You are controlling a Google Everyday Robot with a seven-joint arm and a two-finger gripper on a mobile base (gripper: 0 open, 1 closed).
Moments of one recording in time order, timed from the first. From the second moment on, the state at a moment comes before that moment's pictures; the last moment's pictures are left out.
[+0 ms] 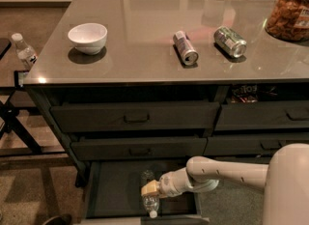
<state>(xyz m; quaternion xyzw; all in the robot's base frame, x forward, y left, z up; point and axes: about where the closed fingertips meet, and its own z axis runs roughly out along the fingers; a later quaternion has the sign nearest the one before) 0.464 0.015 0.351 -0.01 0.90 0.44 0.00</state>
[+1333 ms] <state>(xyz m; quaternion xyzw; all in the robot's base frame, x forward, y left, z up) 0.499 0.064 0.287 -0.01 0.87 0.49 0.00</state>
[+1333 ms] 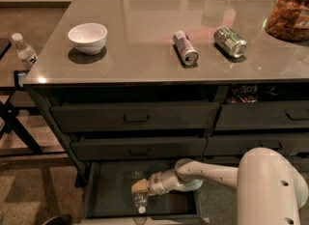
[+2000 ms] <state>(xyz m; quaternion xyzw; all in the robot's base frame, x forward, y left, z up) 0.513 0.071 0.247 0.01 0.89 0.46 0.03</state>
